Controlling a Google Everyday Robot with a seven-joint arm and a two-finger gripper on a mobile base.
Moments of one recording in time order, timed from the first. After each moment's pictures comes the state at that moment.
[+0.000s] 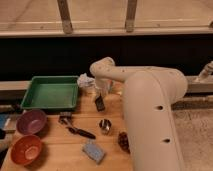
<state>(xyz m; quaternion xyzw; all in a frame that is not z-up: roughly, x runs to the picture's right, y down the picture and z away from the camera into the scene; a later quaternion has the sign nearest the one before) -0.043 0.066 0.899 -0.30 0.15 0.54 0.77</state>
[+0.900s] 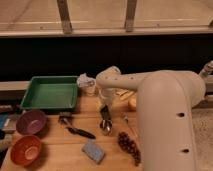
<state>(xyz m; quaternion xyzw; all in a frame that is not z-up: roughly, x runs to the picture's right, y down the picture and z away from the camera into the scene) 0.012 0.110 0.894 -0.30 0.18 0.55 0.75</state>
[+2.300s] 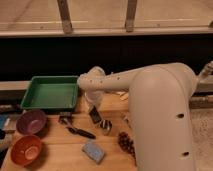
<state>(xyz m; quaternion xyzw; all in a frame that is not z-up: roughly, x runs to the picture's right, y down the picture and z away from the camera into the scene) -0.064 0.125 0.845 -0.29 0.14 0.49 0.81</state>
